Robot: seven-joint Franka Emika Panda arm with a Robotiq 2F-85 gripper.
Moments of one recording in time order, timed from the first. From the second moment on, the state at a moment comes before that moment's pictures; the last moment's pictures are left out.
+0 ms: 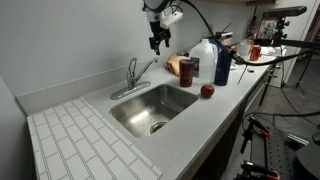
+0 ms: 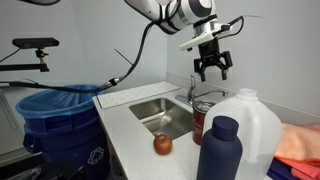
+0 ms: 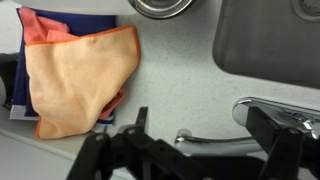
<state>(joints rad) 0.02 0.47 -0.14 -1.38 -0.26 1.88 0.07</state>
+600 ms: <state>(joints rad) 0.00 0.15 -0.07 -1.60 -0.09 1.85 -0.02</state>
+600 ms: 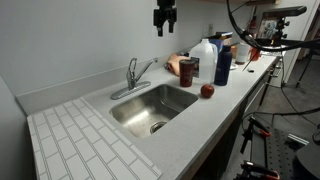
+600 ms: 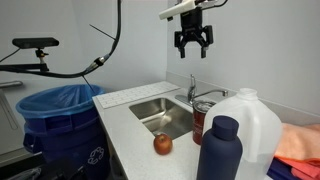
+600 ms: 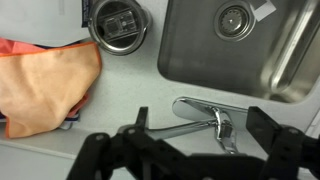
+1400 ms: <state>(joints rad) 0.00 -0.08 -0.02 -1.88 0.00 2.07 -0.05</state>
